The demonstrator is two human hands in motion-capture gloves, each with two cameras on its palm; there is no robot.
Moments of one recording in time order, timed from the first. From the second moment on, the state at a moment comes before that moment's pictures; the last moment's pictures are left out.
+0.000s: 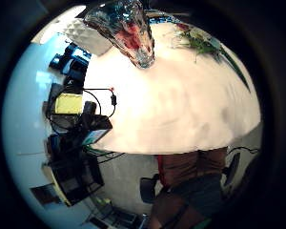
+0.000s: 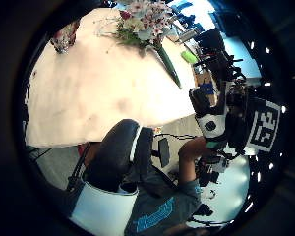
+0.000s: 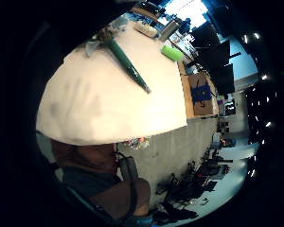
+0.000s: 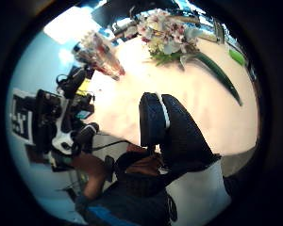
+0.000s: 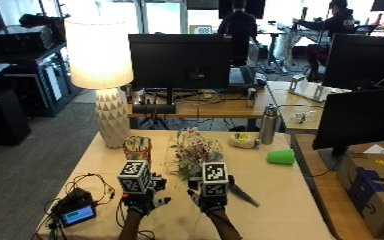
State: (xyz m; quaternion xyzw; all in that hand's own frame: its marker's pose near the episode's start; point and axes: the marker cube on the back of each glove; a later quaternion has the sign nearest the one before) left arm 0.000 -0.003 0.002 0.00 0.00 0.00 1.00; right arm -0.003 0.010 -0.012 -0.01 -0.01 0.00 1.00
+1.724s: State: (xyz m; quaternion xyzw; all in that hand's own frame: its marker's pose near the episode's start) left arm -0.015 -0.004 0.010 0.02 0.03 0.00 1.00; right arm 0.124 -0.072 0.143 -0.15 -0.24 0.00 0.96
